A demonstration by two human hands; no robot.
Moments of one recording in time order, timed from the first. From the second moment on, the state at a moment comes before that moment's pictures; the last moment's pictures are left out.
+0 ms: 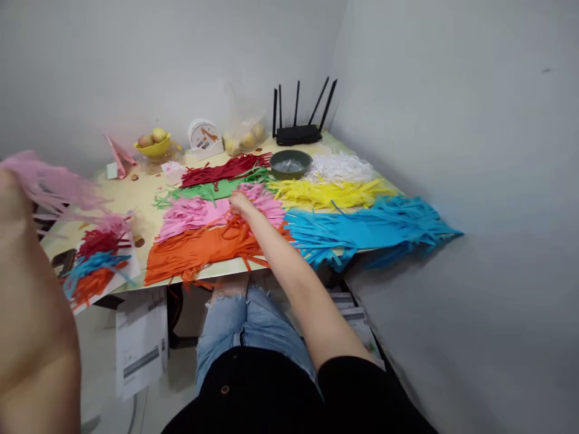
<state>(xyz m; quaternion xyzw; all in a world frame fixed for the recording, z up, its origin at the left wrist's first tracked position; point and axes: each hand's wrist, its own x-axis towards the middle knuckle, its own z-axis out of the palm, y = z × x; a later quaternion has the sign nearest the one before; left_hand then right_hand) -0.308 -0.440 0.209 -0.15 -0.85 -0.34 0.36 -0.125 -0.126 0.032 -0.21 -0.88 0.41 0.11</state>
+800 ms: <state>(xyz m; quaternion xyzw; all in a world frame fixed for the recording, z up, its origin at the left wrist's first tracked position) -0.157 -0.390 0.112 -0.48 -0.73 -0.48 -0.09 -0.029 -0.169 0.113 0.10 -0.82 0.54 0.19</state>
